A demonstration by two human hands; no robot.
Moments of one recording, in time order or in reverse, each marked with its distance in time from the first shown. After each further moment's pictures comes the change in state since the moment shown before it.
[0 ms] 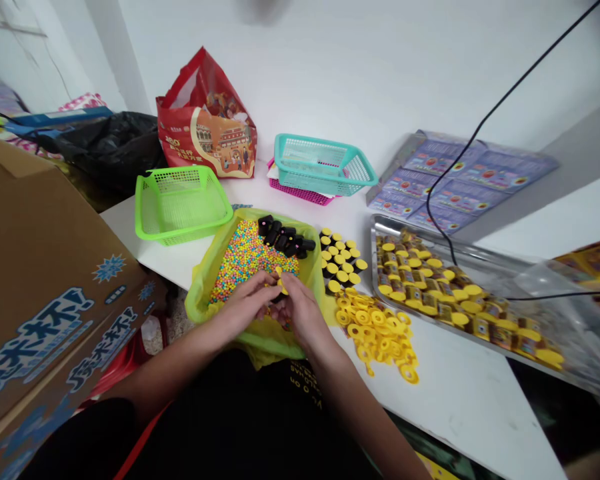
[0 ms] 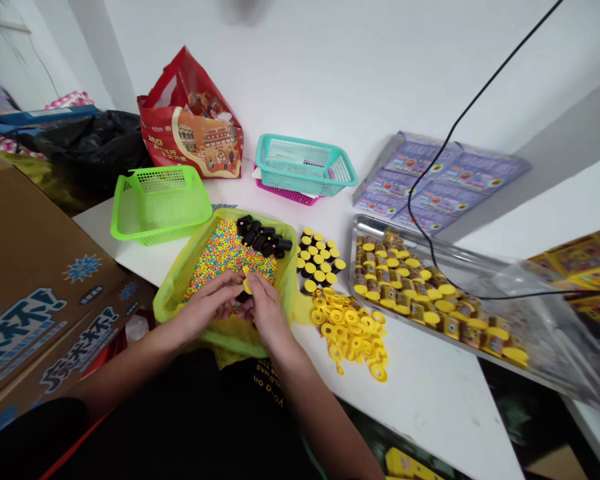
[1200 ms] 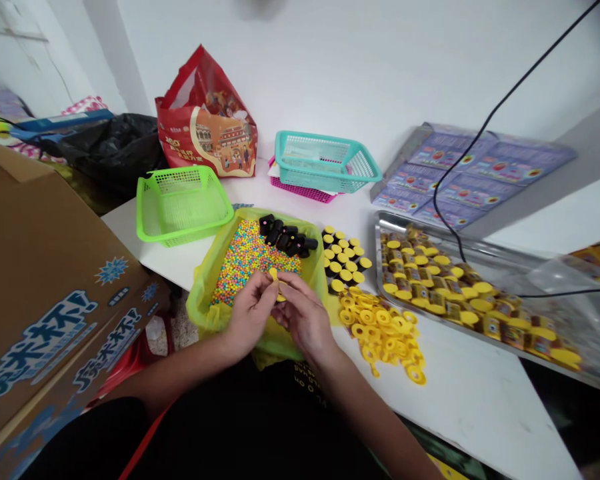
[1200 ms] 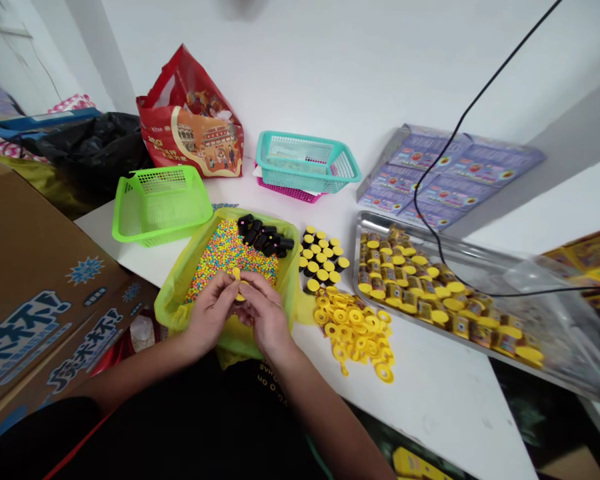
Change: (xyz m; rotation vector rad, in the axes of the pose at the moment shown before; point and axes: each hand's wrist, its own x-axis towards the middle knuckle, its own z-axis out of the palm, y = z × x) left_hand -0.002 -0.013 0.022 -0.272 0.193 0.174; right_hand -0.013 -0.013 0.006 0.234 -0.061 -0.026
